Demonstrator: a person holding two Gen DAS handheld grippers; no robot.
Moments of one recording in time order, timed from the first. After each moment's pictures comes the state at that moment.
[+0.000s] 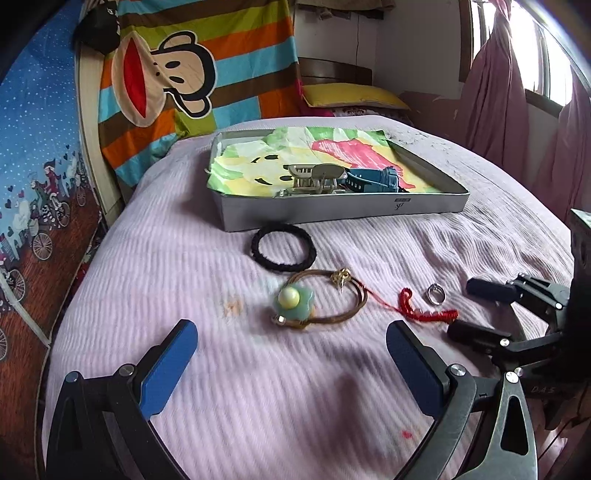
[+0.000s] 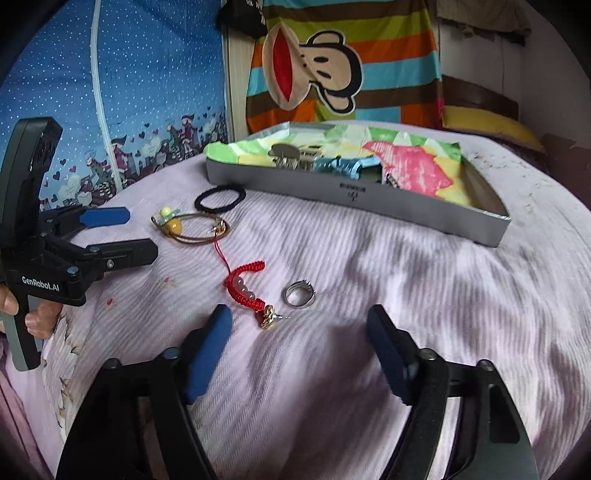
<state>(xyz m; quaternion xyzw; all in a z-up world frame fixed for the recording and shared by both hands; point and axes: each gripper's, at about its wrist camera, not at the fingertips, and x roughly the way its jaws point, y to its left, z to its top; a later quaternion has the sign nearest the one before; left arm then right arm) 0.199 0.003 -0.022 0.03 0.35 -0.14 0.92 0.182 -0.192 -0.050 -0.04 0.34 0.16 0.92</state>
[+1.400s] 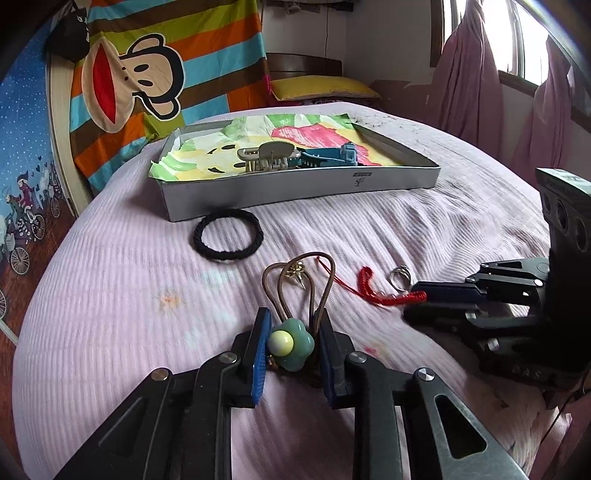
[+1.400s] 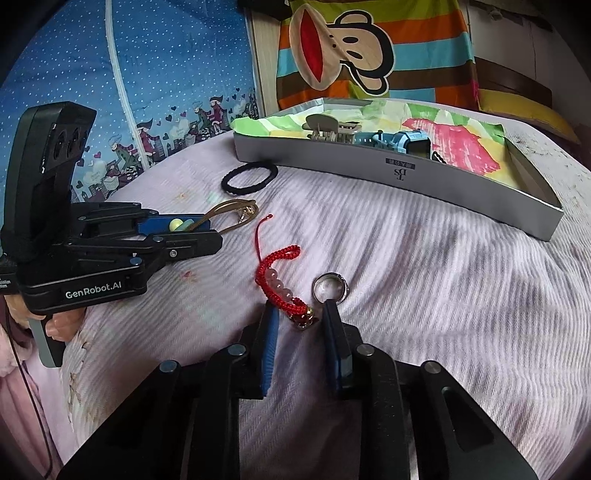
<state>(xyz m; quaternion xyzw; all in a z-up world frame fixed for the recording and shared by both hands) 0.187 -0.023 -0.041 0.05 0.35 -0.19 0.92 0.193 -0.178 -0.061 -0.04 0.37 0.22 0.90</state>
